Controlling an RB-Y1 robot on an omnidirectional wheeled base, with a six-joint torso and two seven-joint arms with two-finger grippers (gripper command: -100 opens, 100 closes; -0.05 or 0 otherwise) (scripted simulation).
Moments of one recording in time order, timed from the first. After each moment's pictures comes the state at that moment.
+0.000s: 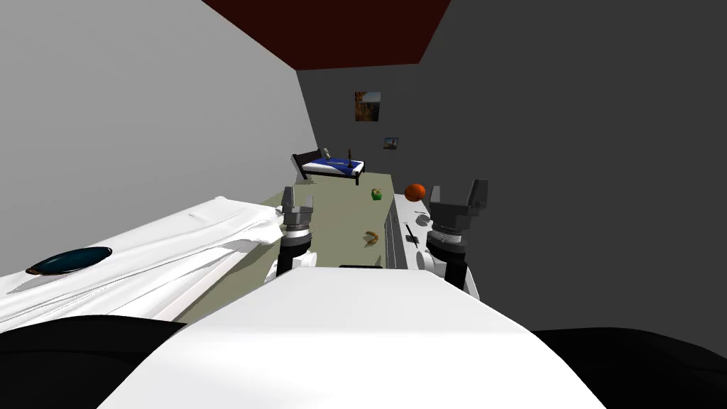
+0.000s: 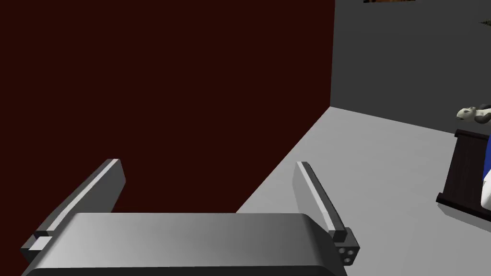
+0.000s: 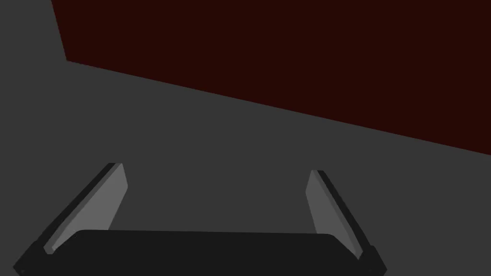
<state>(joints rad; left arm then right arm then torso) 0.50 0.00 -0.05 -2.24 -0.11 -0.55 0.07 0.46 -0.04 -0.05 -2.37 0.08 -0.61 -0.15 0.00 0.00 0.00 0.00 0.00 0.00</state>
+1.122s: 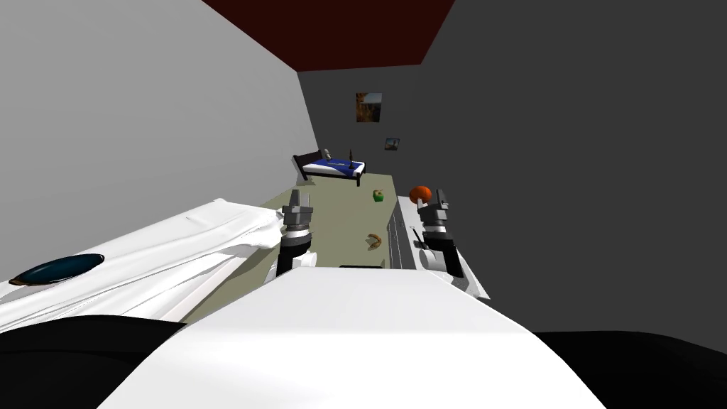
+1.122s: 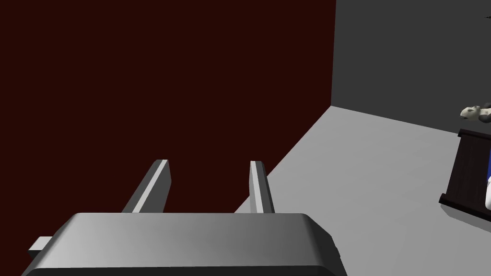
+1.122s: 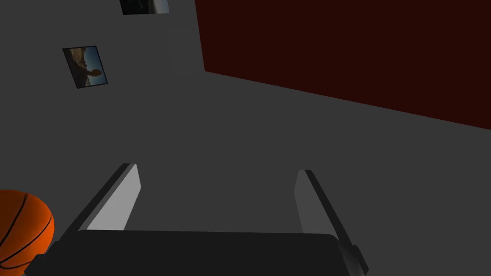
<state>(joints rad) 0.50 0.00 -0.05 -2.24 -0.11 -0.55 0.07 0.40 -0.20 -0.09 -2.21 -0.06 -0.29 -0.28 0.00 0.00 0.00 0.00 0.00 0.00</state>
